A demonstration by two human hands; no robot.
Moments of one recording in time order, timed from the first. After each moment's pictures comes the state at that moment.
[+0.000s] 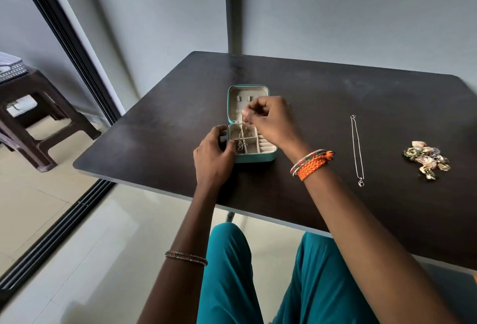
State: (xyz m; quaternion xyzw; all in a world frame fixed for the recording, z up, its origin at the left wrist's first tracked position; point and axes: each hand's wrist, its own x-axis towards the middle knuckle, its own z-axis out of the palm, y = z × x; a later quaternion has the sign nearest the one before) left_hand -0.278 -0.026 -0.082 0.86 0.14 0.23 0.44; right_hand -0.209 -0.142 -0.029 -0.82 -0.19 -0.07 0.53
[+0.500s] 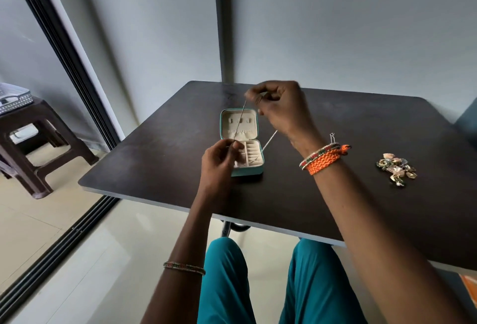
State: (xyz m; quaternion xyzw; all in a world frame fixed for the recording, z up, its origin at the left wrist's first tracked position) left_hand -0.294 -0.048 -0.051 0.74 -0.02 0.21 0.64; right_hand -0.237 -0.177 0.048 -0.78 -0.23 -0.17 0.56
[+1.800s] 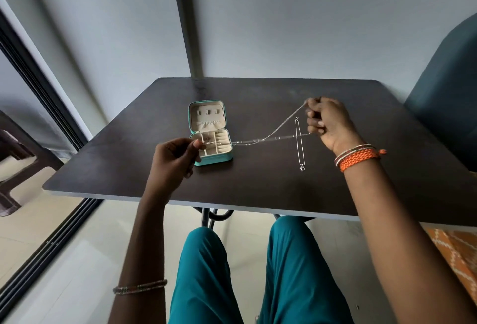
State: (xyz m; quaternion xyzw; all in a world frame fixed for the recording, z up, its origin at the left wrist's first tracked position) left_hand -0.330 -0.032 -0.033 0.77 -0.02 0.15 0.62; right_hand -0.244 -0.317 0.015 -0.63 0.05 -0.03 0.78
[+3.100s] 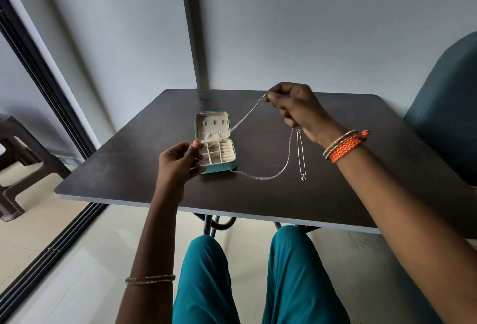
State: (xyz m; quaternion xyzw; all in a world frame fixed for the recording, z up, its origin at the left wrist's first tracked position) left_hand -0.328 -0.043 -0.023 0.65 0.10 0.15 0.74; right_hand -0.255 -0.274 0.060 -0.75 -0.20 -0.02 0.62
